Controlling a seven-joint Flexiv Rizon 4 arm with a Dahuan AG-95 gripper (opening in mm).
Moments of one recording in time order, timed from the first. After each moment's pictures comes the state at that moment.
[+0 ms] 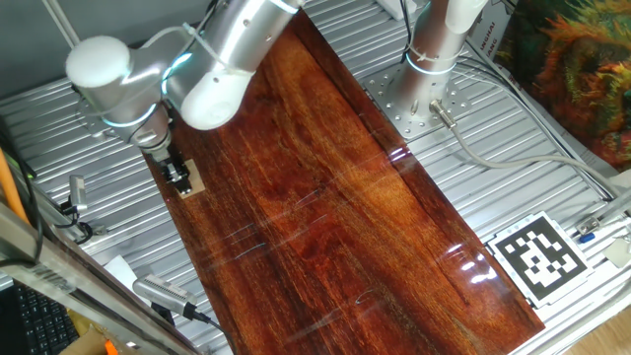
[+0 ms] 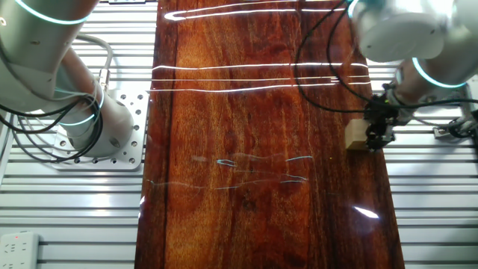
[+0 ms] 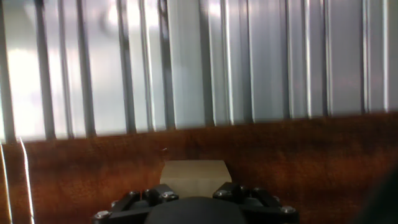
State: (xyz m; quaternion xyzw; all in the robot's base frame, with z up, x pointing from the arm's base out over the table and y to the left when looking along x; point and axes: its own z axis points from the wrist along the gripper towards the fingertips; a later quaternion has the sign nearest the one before) arm 0.657 -0.029 0.033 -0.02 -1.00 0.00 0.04
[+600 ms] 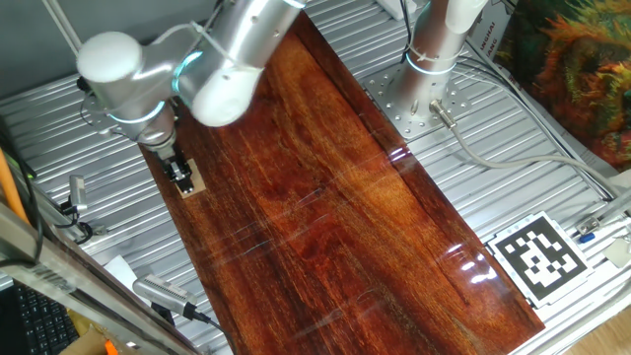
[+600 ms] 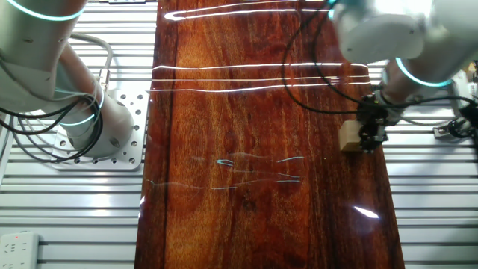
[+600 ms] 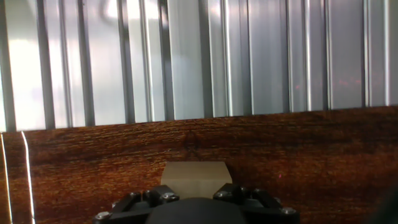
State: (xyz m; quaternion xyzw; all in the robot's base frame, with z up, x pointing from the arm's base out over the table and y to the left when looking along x) arm 0.637 -0.033 0.033 0.00 -1.00 0.02 0.02
